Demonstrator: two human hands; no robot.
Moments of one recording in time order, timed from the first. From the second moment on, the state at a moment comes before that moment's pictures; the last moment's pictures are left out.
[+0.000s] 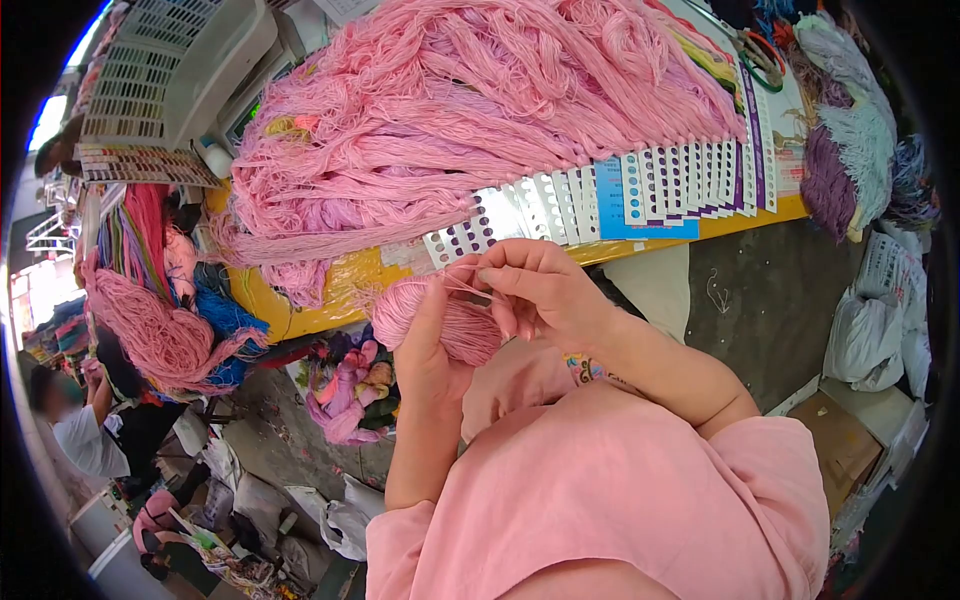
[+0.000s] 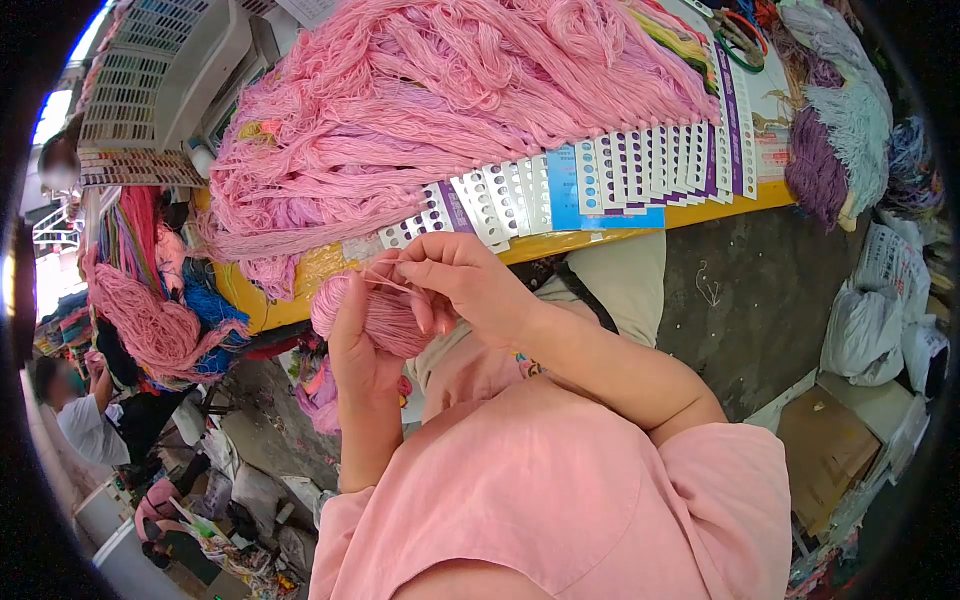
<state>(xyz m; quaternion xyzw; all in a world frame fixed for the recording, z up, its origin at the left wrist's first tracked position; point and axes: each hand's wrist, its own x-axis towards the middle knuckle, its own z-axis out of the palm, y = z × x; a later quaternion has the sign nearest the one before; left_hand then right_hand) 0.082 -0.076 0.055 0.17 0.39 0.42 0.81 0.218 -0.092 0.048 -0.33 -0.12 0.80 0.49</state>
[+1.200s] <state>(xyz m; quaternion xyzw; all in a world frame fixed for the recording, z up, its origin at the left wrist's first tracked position) 0.080 -0.081 0.058 0.17 0.39 0.38 0.82 0.219 -0.092 0.051 -0.35 -0.15 0.80 0.46</state>
